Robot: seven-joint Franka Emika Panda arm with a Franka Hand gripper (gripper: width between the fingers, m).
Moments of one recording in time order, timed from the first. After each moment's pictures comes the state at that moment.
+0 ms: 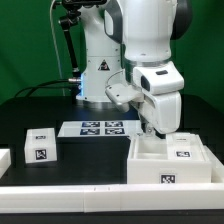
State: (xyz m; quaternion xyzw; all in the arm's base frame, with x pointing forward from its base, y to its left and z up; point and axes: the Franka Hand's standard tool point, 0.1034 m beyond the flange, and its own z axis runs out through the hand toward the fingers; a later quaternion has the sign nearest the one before) arm 0.416 0.072 0.026 -0.60 -0.79 0.04 0.08
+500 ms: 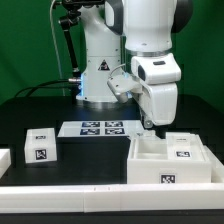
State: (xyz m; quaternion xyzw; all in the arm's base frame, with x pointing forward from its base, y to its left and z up) arm 0.417 0.071 0.040 -0.64 -0.77 0.04 0.07
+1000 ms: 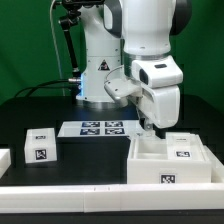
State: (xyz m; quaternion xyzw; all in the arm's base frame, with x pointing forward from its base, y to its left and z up) arm 0.420 0.068 0.035 -0.60 -0.79 0.04 0.07
